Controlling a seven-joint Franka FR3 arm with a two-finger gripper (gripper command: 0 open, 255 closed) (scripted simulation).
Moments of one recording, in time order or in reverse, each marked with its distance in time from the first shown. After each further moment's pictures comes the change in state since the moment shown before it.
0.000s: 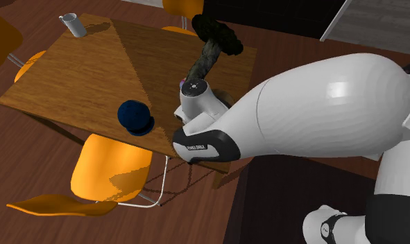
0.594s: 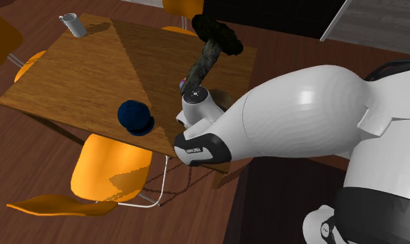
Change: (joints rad) arm -0.021 0.068 0.030 0.008 0.039 0.056 -0.023
